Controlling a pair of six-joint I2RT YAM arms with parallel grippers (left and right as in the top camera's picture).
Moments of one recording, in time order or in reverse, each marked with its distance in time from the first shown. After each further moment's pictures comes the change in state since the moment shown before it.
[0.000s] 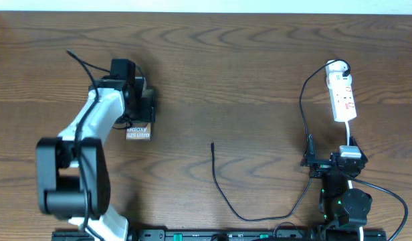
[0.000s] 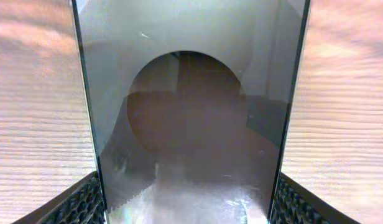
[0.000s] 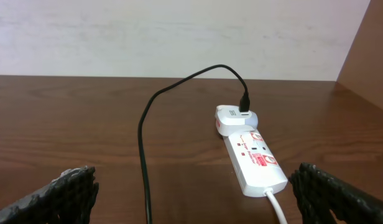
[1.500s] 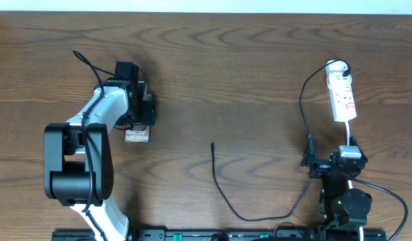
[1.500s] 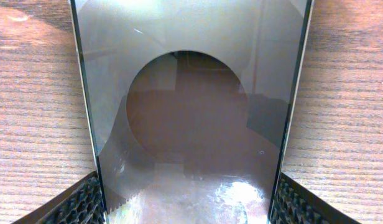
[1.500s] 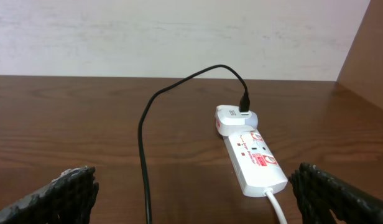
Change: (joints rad) left arm 0.000 0.106 -0.001 0.040 -0.061 0.011; right arm 0.000 0.000 0.000 0.000 0.000 0.000
